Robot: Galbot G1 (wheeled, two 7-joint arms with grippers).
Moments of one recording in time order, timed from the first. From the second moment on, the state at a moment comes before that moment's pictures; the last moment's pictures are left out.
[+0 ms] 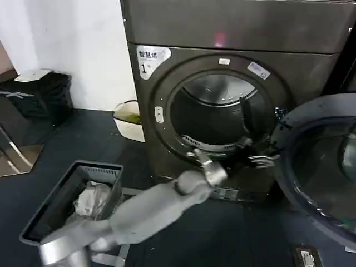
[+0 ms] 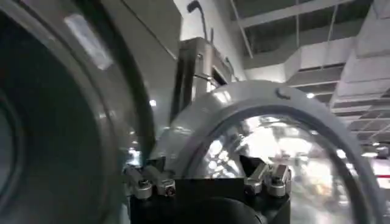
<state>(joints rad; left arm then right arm) 0.23 -1.31 0.64 -1.41 -1.00 -0.37 0.23 -1.67 0.92 2.10 1.55 0.56 -0.12 -0.11</state>
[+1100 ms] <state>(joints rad) 0.27 -0.41 0.54 -1.68 -0.96 0.07 0.36 -1.65 0.85 2.12 1.55 0.56 -0.12 -0.11</state>
